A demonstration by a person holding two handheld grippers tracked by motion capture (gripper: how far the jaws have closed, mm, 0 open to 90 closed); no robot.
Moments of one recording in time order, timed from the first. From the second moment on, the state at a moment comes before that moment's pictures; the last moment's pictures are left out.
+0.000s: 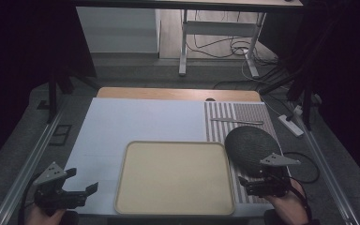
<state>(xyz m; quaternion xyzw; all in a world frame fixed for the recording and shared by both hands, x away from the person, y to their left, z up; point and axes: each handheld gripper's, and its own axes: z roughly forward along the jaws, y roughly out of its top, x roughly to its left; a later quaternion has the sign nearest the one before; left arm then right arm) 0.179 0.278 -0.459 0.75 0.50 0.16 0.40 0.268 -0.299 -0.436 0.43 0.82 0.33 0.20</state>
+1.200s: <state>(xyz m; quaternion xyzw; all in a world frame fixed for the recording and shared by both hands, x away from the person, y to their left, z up) 0.180 0.277 -0.459 0.75 0.50 0.16 0.40 0.316 -0.292 -0.443 0.42 0.83 0.32 0.20</state>
